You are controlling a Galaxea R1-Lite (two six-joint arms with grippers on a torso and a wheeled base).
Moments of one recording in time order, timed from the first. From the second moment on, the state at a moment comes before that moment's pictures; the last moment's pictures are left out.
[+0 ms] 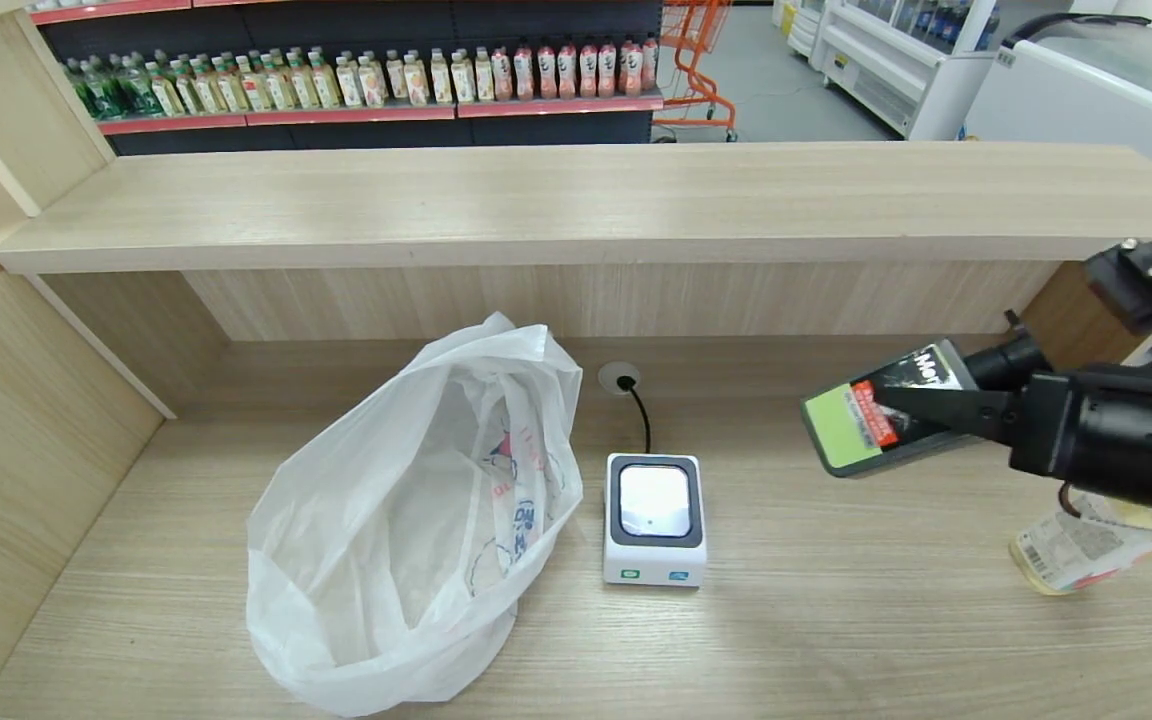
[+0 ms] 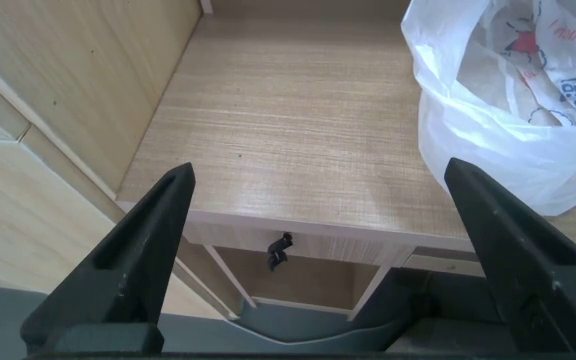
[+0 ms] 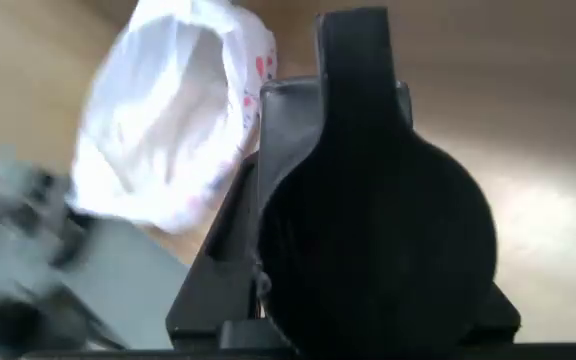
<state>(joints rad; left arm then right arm) 0.00 0.00 0.00 0.05 0.13 0.01 0.28 1.33 -0.70 -0.38 0.38 0.39</state>
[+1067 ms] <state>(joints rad) 0.00 0.00 0.00 0.05 0.13 0.01 0.53 1.79 -0.86 -0.42 0.29 0.48</state>
